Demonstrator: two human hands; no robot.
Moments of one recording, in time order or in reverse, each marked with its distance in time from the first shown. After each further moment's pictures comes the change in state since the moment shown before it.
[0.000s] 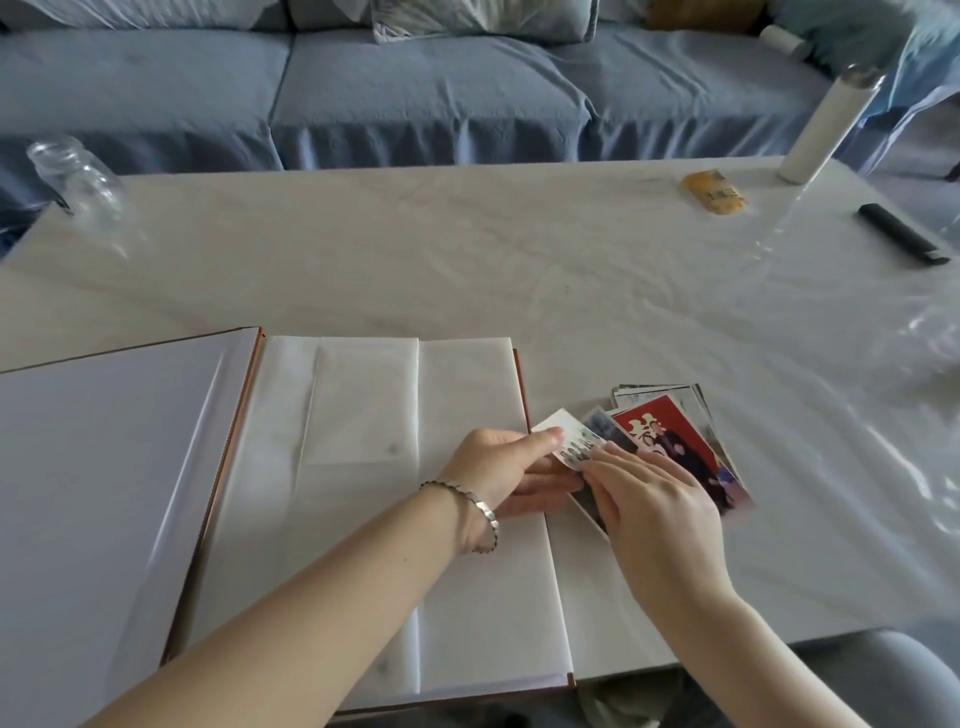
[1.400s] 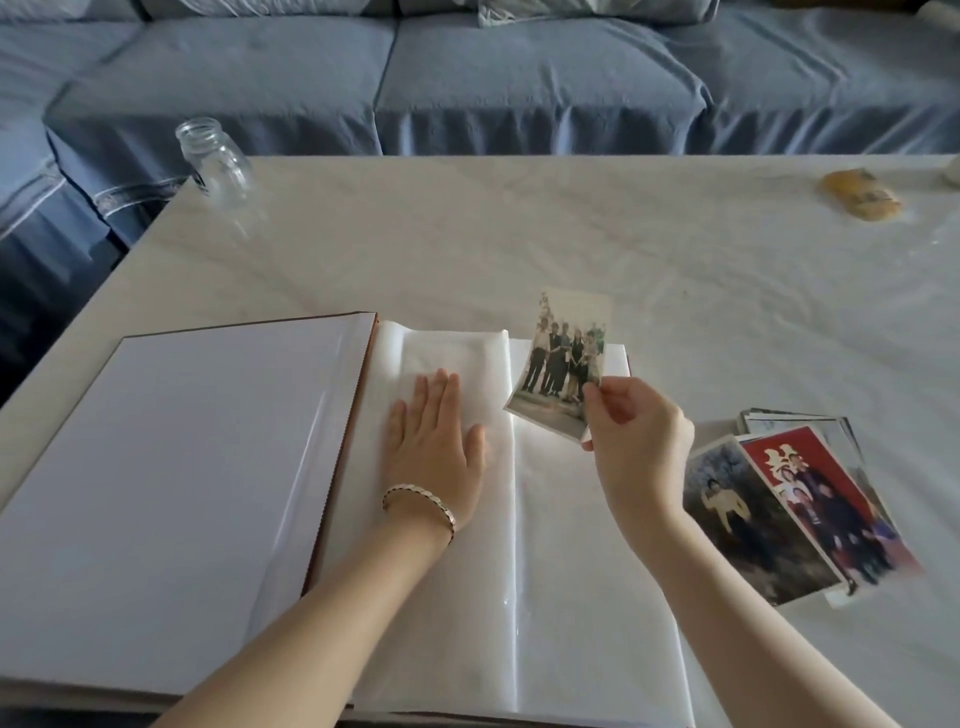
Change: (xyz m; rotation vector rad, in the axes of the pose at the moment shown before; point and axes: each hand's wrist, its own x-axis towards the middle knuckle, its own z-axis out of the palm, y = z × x) left_hand 0.013 -0.021 -0.136 1.339 0.739 0.376; right_hand 0.081 -0.075 0.071 0.730 0.092 0.615
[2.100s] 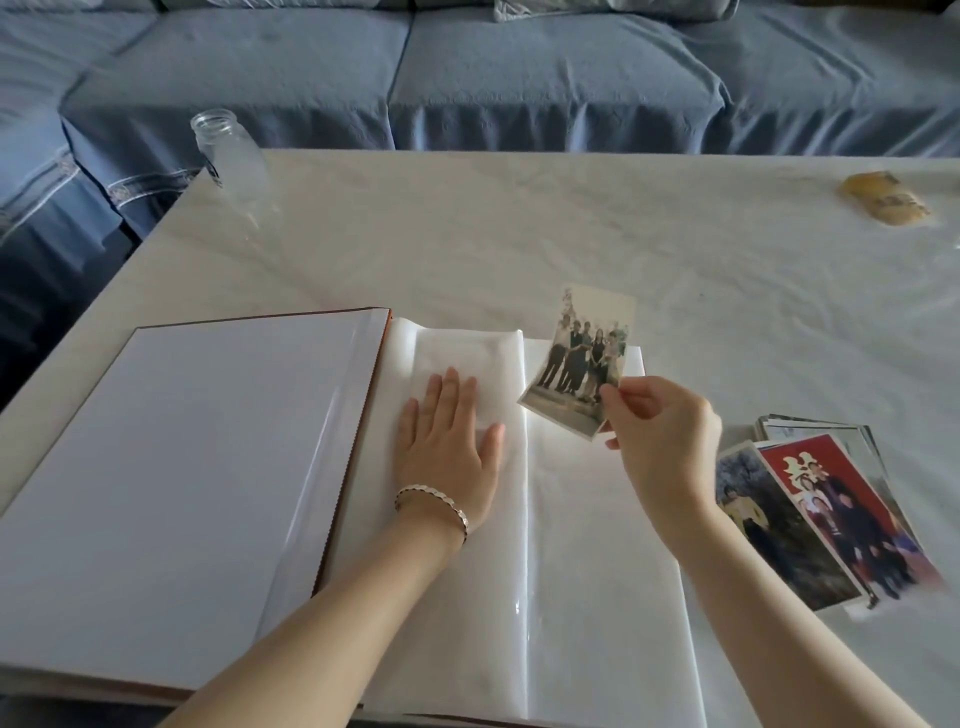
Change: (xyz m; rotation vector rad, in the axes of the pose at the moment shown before) left_hand 0.001 -0.001 0.004 0.004 0.001 -0.005; right_hand 0.011 0.000 -0.005 -0.034 -0.062 0.023
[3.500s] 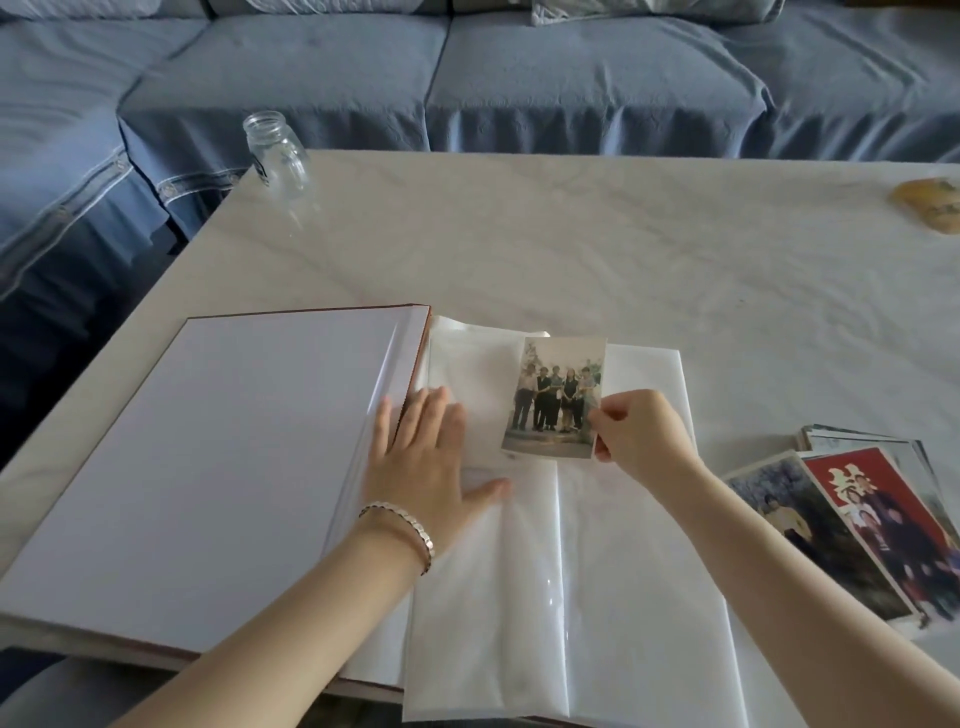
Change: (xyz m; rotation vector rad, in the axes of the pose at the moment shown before) left_hand -0.024 -0.039 -0.039 0.276 -0.121 0.070; right_hand 0.008 -0.009 0.025 -0.298 -0.484 0.143
